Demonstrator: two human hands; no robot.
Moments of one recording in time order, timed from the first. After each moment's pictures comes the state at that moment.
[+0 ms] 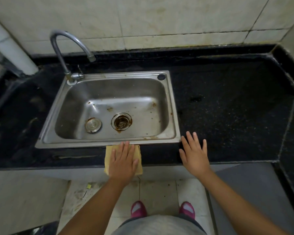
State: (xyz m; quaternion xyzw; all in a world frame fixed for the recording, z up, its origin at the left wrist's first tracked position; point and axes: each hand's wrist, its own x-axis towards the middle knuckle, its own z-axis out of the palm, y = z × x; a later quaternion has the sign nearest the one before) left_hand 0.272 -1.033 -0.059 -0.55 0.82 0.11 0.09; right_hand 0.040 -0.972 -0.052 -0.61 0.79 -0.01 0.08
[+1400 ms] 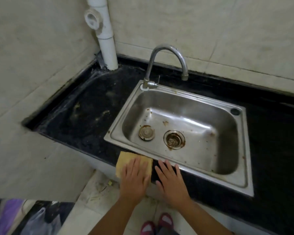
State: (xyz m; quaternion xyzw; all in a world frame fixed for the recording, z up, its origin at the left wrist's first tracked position) left_hand 0.420 -1.051 -0.080 -0.66 0.74 0.12 -0.07; right_hand 0.260 -1.056 -0.078 -0.81 0.59 -0.02 0.02
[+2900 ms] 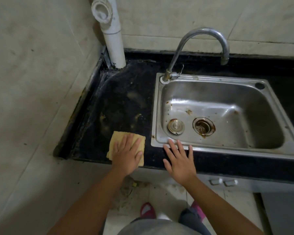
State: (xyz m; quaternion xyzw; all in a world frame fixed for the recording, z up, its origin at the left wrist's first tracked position) left_hand 0.645 -1.181 -0.055 -0.58 0.80 0.15 0.11; right_hand 0.457 -1.112 -0.077 -0.68 0.73 0.00 0.05
